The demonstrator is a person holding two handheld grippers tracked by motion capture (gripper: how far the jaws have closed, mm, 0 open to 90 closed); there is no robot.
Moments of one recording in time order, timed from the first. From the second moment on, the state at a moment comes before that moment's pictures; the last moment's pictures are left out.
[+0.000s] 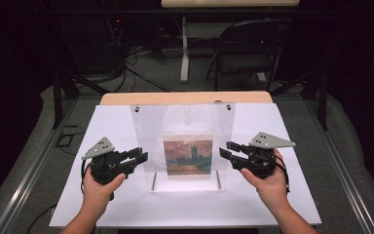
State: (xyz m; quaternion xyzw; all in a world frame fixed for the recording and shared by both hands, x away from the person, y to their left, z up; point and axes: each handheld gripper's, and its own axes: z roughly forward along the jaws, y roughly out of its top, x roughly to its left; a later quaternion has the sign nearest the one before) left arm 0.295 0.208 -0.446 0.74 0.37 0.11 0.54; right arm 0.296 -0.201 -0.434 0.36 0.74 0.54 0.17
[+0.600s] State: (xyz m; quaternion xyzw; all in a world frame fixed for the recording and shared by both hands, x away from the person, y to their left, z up) left arm 0.284 0.220 -0.438 0.73 0.38 0.15 0.54; right arm 0.289 -0.206 -0.432 0.36 0.73 0.55 0.20
